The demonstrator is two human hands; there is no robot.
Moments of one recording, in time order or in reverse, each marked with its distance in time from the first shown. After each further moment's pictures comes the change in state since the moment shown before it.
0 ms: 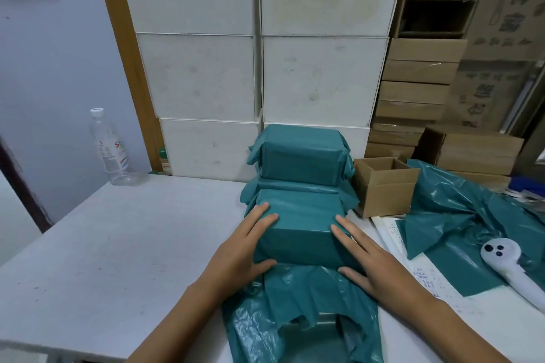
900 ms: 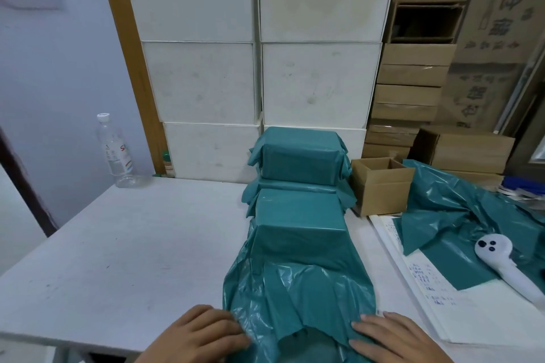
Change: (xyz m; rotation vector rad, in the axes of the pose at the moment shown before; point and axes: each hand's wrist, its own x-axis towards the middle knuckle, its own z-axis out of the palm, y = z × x) left_hand -0.144 0.010 -0.050 0.297 -0.217 0.487; right_hand -0.125 -0.023 0.019 -0.413 -0.142 -0.294
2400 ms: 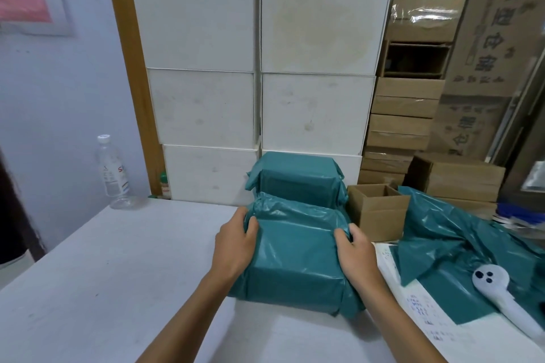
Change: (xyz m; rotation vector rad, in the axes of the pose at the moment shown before) left_hand 0.187 -0.072 -0.030 -0.575 0.507 -1.057; right_hand 0.189 0.058 -0.058 1.052 0.561 1.094
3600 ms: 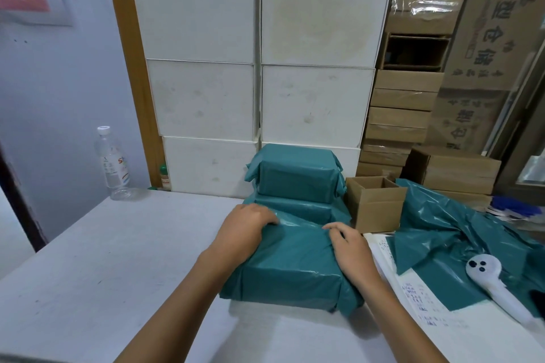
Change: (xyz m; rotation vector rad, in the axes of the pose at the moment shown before) left_hand 0.016 -0.002 -0.005 0.548 -0.224 0.585; right_hand -0.003 0.011 0.000 -0.164 -0.137 -0.070
